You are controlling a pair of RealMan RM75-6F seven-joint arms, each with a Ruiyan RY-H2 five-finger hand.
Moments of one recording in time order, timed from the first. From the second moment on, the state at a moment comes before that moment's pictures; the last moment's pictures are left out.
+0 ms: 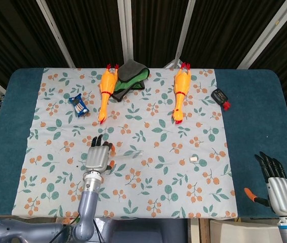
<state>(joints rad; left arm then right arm) -0.64 -2.00 -0.30 -1.54 0.79 1.35 0.87 0.02 -1.11 0.01 -1.69 -1.56 1.50 0.12</state>
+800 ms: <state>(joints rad) -0.67 -2.06 -0.32 -1.49 0.74 1.37 0.90 0.02 -1.11 0.01 -1.69 -1.56 1.50 0.12</state>
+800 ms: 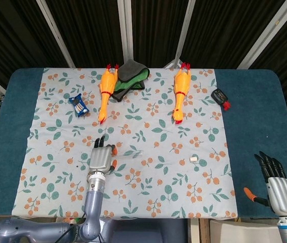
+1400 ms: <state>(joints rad) -0.67 -2.04 -0.33 -1.51 0.78 1.38 0.86 0.02 -1.11 0.01 -1.68 -1.57 1.51 0.14</state>
